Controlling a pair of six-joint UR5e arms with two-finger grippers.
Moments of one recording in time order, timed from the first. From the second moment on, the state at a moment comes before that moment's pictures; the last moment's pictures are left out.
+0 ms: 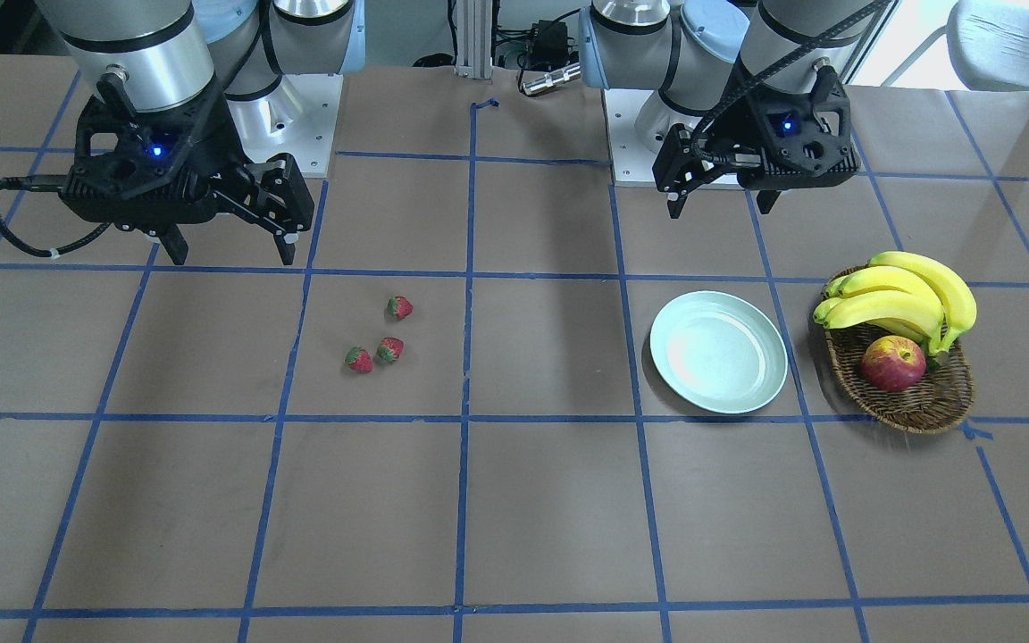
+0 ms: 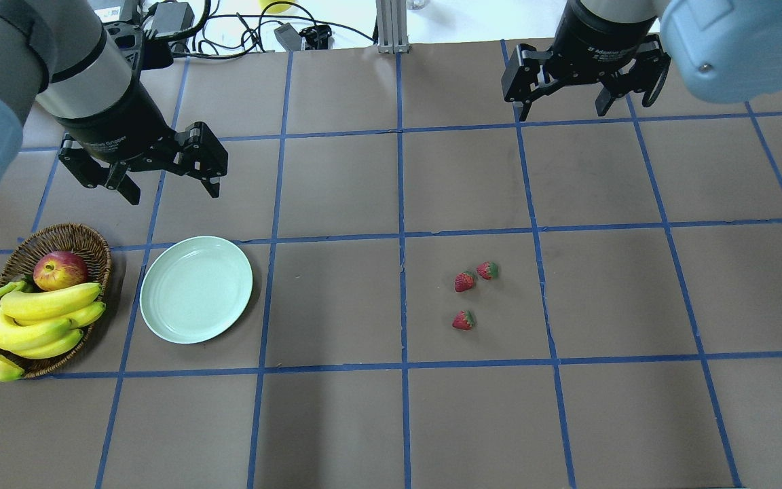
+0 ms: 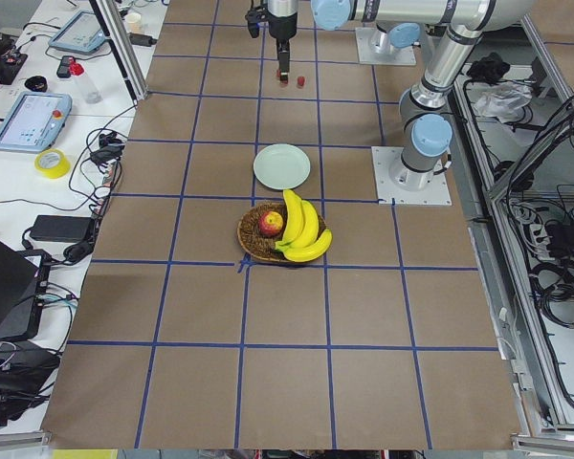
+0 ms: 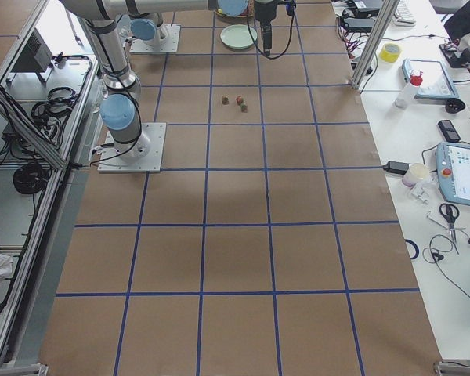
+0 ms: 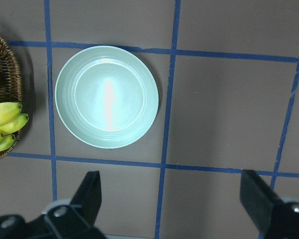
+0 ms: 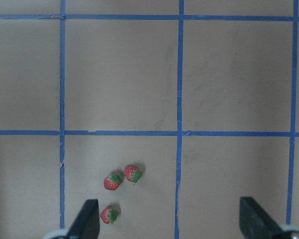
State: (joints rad) left arm -1.57 -1.50 -1.64 -1.59 1.60 -0.07; right arm 1.65 -1.51 1.49 -1.67 -1.58 0.06
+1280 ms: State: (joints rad) left arm -1.57 -1.49 -1.64 -1.62 1.62 -0.05; right arm 1.65 -1.51 1.49 -1.67 -1.58 0.06
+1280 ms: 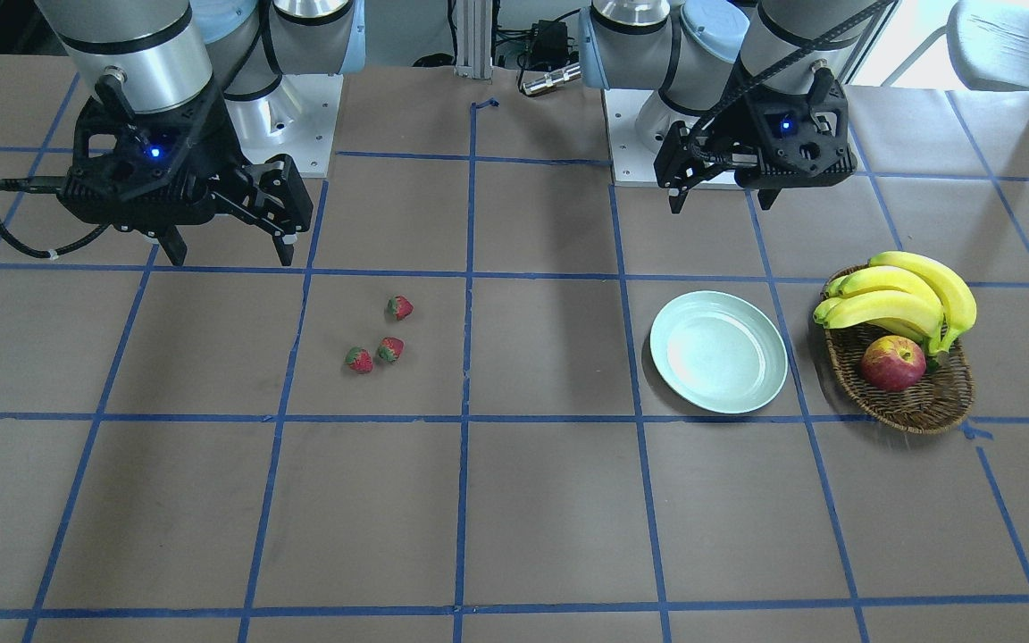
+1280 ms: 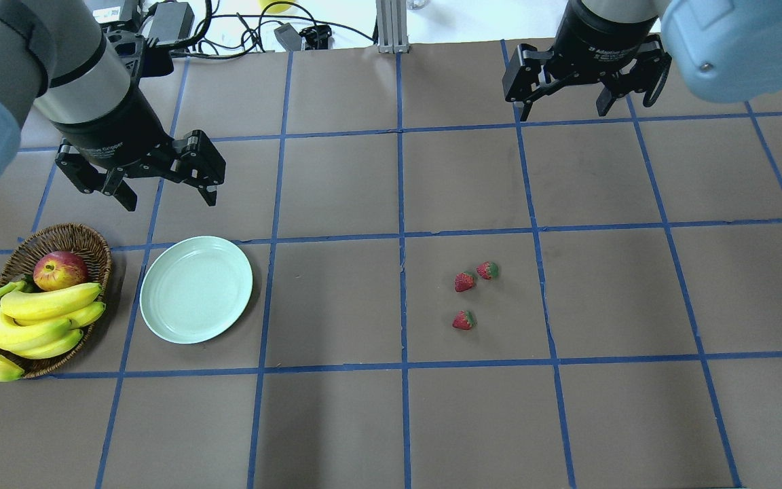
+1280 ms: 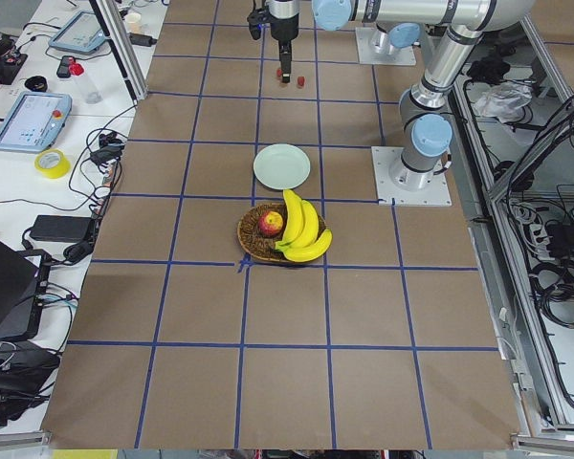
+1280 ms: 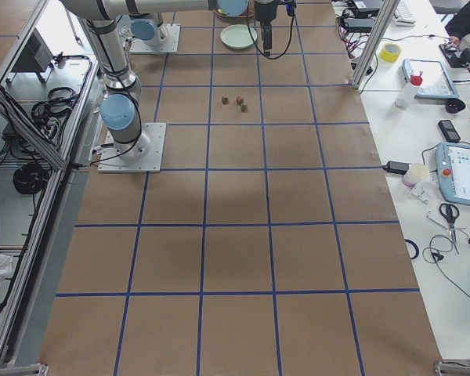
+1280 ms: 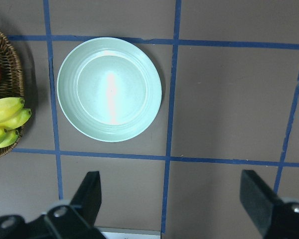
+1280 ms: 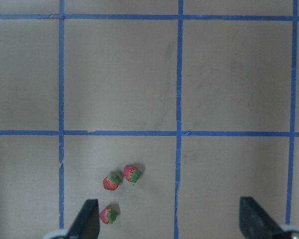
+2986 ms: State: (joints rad) left arm -1.56 -1.50 -1.64 -1.61 1.61 -0.05; right arm 1.65 -1.47 1.48 -1.67 -1.57 0.05
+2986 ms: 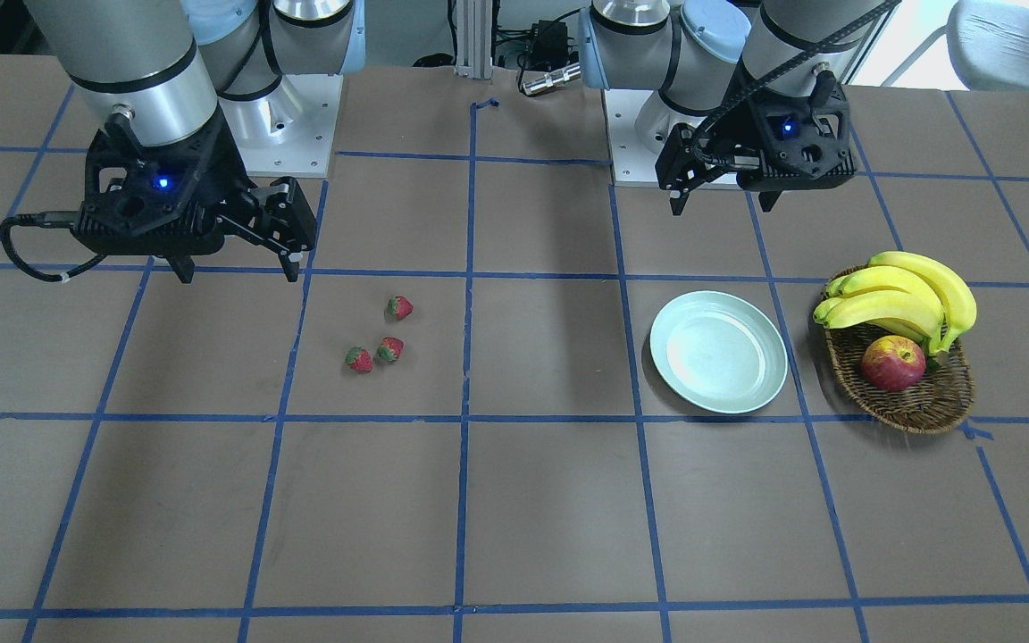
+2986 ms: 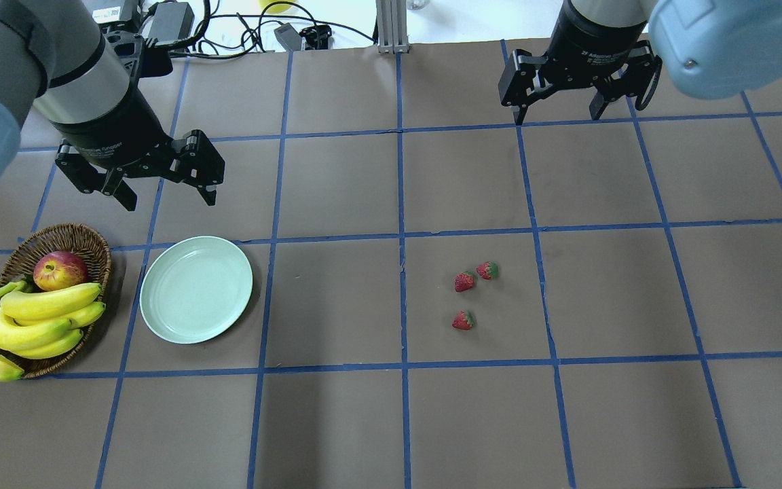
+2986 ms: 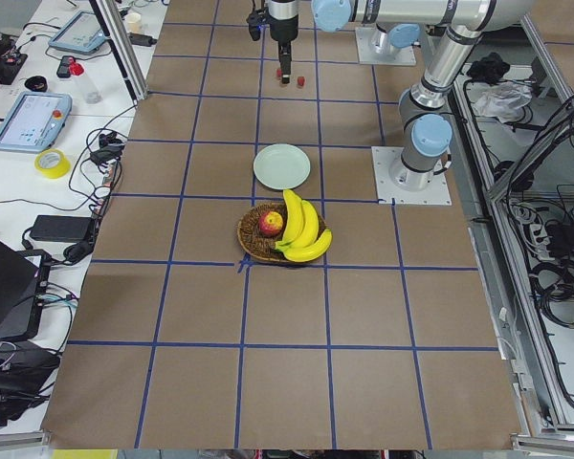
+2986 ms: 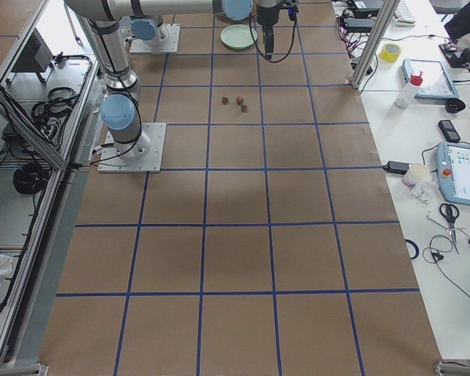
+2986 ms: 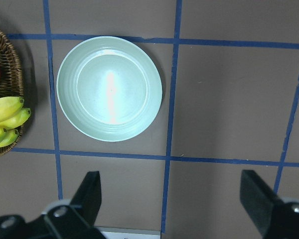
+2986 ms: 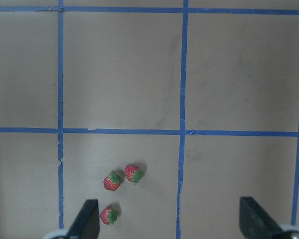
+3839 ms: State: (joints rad) left arm -1.56 -1.50 -1.64 -1.61 1.61 -0.05; right arm 1.65 -1.35 1.82 -2.07 -1.54 0.06
